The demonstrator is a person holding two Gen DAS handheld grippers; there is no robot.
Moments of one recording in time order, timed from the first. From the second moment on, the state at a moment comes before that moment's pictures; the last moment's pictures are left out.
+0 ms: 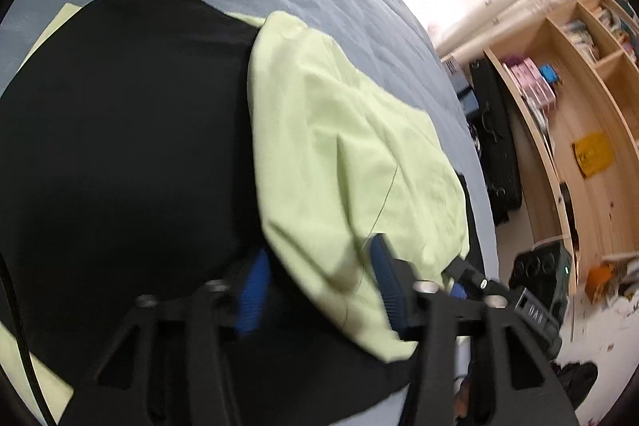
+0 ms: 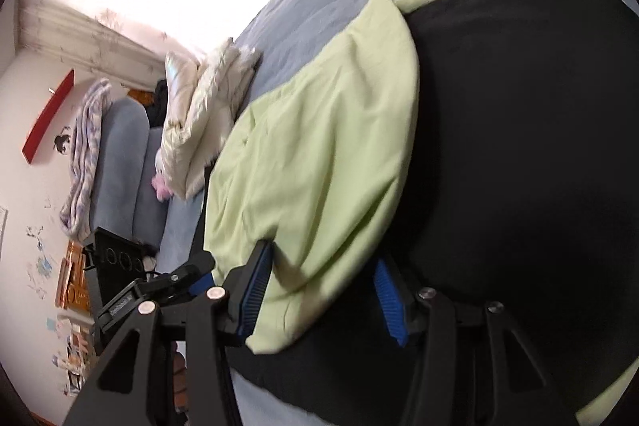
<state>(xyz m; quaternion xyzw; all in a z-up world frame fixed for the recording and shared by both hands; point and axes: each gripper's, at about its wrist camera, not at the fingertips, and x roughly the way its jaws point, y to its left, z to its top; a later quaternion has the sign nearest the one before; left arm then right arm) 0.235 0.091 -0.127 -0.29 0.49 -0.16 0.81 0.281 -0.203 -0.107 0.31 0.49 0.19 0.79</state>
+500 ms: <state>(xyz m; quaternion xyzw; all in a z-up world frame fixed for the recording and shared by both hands) 0.208 0.043 -0.116 -0.16 0.53 -0.05 0.83 0.258 -0.199 -0.109 0.27 0.53 0.10 0.80</state>
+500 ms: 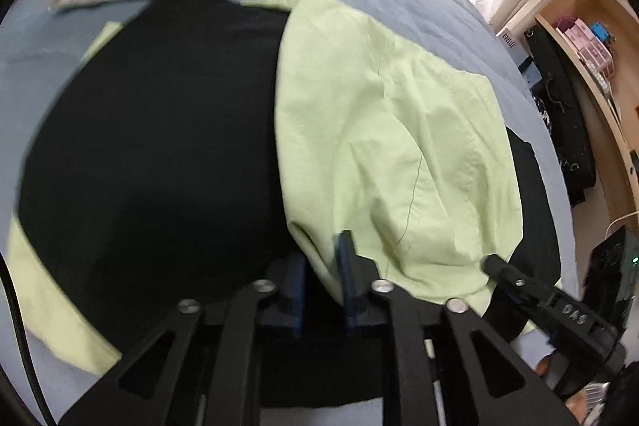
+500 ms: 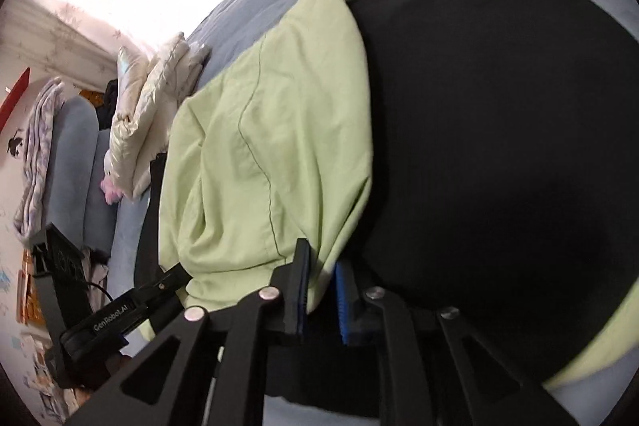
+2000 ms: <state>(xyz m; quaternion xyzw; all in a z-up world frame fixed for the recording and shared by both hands) 0.197 0.042 -0.067 -0.12 0.46 -0.01 0.88 0.255 -0.198 -0.038 0.20 0.42 0.05 0.88</state>
